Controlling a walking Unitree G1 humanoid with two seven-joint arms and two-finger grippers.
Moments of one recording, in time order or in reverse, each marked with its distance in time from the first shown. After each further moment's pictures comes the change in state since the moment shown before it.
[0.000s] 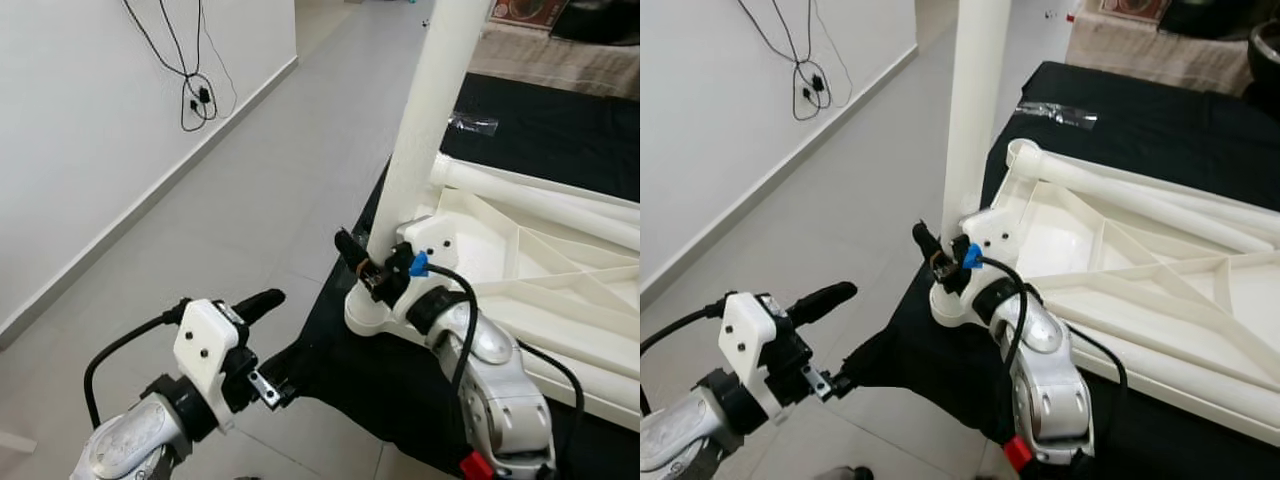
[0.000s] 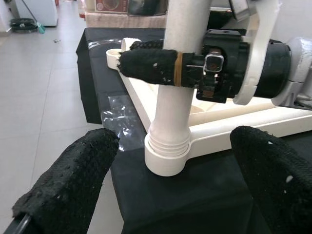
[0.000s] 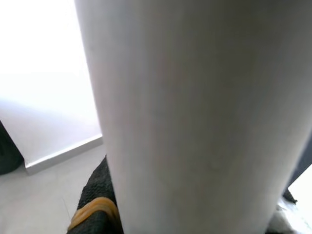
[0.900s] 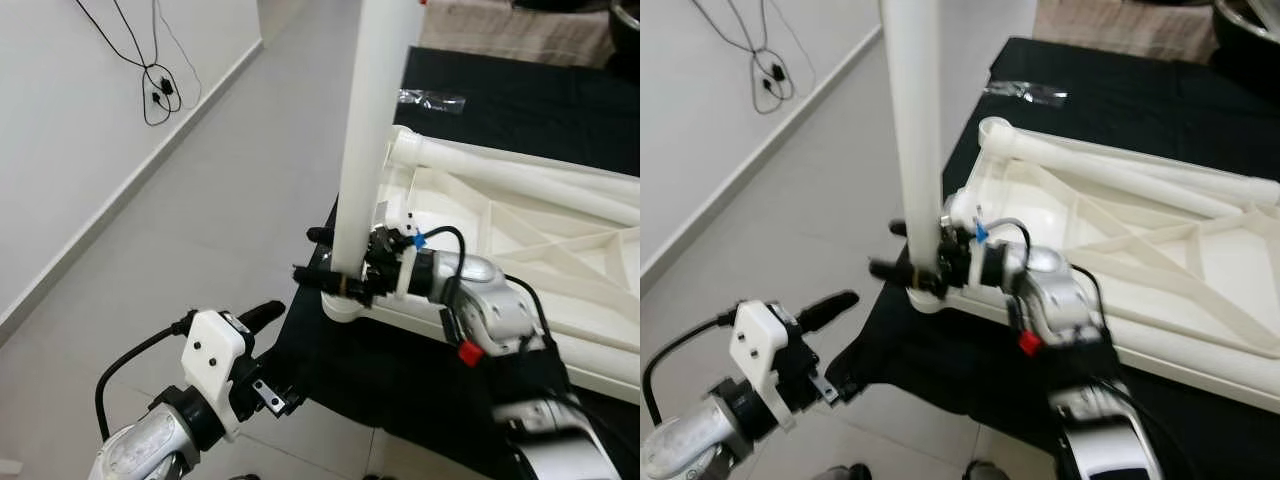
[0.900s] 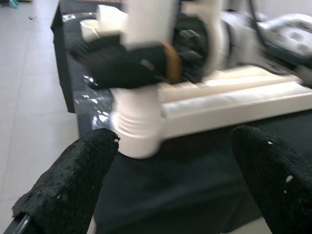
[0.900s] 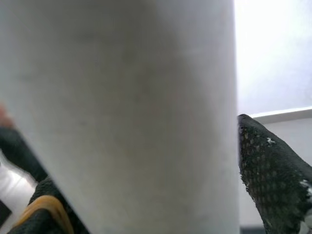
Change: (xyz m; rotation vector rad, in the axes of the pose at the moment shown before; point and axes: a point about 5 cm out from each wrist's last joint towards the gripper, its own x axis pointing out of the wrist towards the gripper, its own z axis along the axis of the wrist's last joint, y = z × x) left arm -0.003 -0.005 -0.019 -0.034 0.054 0.029; right arm 0.060 -0.020 0.000 0.048 -0.007 0.785
